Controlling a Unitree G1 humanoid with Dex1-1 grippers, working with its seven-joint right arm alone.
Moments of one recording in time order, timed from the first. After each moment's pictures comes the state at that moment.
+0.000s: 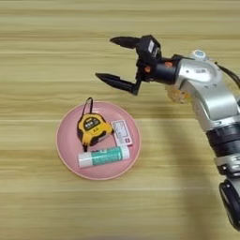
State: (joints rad) arm -0.59 -0.30 0.14 0.20 0.20 0.08 0.99
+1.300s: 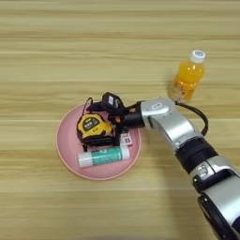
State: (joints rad) arm -0.57 -0.17 0.35 0.60 0.02 0.06 1.12
